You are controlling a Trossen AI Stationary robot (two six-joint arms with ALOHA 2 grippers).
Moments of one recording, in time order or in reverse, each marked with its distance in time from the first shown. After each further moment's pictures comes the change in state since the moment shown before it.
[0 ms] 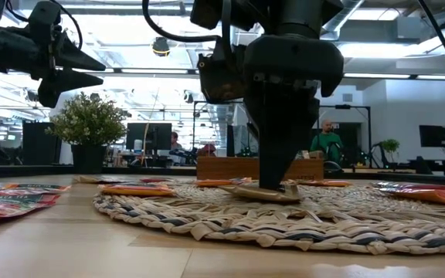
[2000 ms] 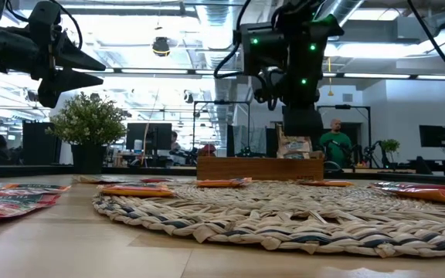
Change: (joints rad) left arm 0.000 0.000 0.000 0.000 -0.001 0.000; right arm -0.308 -0.227 -0.190 -0.327 0.968 -0.245
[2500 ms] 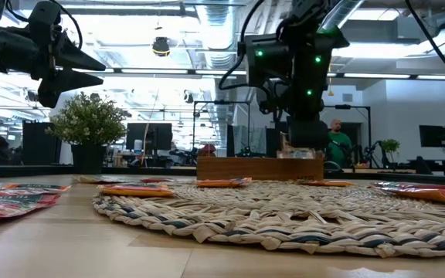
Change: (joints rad) left arm 0.000 0.000 0.000 0.000 0.000 0.000; right arm -0.011 0.000 -0.077 0.074 -0.003 -0.044
